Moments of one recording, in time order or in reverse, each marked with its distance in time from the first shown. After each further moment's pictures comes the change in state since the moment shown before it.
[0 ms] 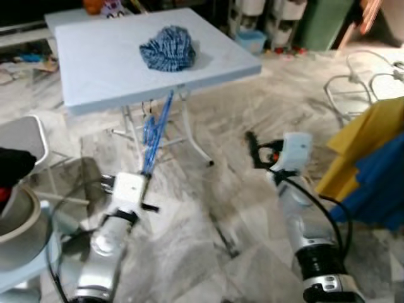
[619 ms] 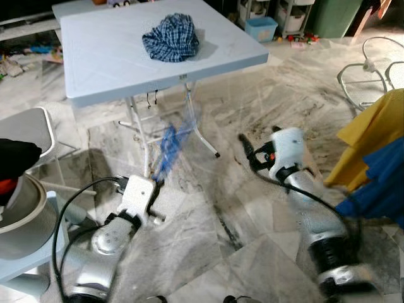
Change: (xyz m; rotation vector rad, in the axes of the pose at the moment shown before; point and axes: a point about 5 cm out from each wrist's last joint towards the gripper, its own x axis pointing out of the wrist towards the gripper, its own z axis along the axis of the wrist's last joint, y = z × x) left arm -0.005 -0.001 -0.020 0.131 0.124 -0.297; right arm 0.004 -0.015 0.009 -0.397 0.006 0.284
